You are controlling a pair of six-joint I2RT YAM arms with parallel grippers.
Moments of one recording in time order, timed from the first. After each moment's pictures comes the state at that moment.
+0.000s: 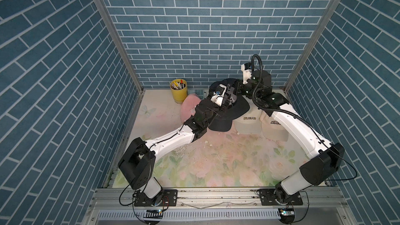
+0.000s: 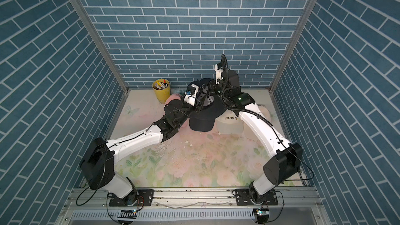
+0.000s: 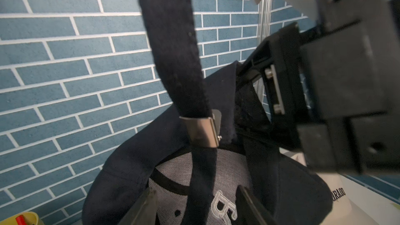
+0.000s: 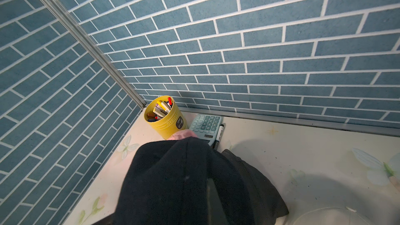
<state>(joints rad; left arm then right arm) -0.79 1.60 1.17 0.50 -0.26 0.10 0.54 1.57 1.62 -0.37 -0.06 0.32</state>
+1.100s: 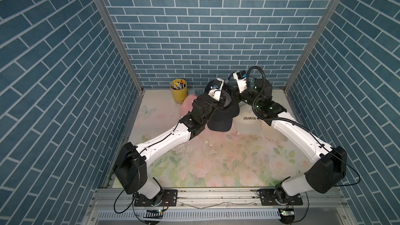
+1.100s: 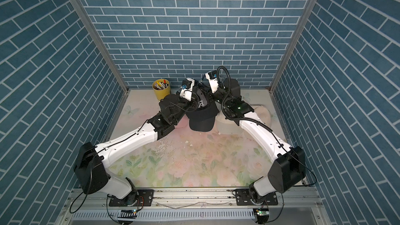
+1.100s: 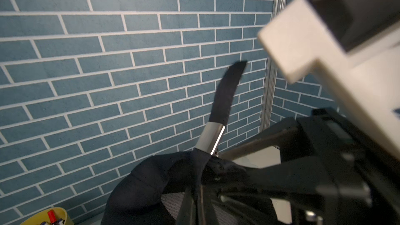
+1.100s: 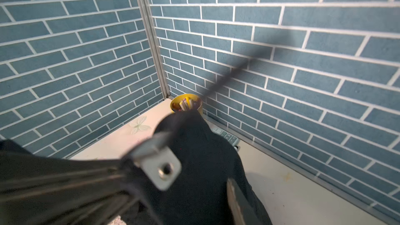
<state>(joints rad) -0.79 1.54 1.26 0.32 -0.30 0.07 0.56 1.47 1.37 -0.04 -0.27 -0.03</state>
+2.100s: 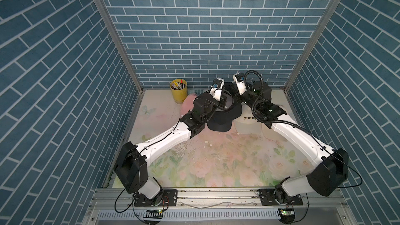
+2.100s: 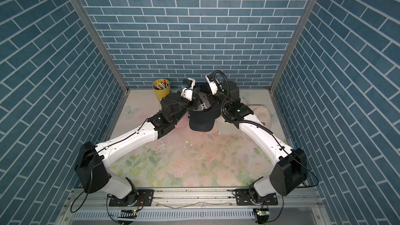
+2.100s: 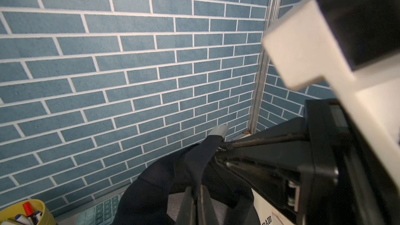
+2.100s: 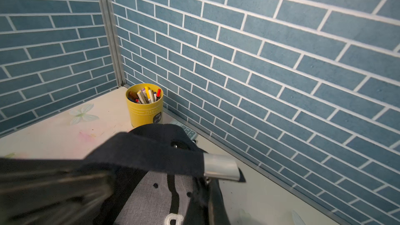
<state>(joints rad) -0.79 1.54 1.28 0.27 -0.25 -0.01 0.58 1.45 1.33 -0.06 0.00 -0.20</state>
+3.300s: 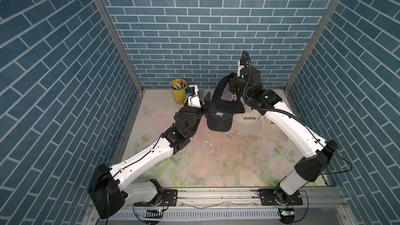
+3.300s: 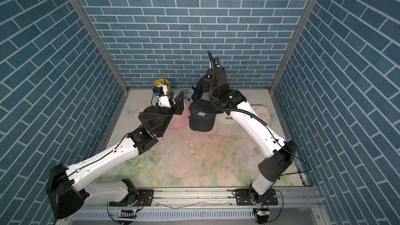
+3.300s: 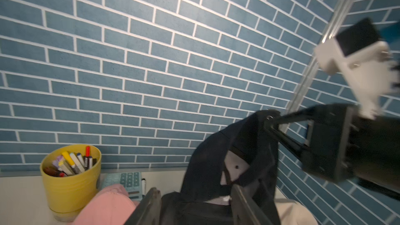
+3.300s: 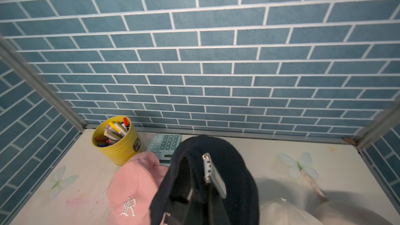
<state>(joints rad) -0.83 1.21 0.95 0.37 -0.48 -0.25 0.71 1.66 1.85 -0.54 0.49 0.27</state>
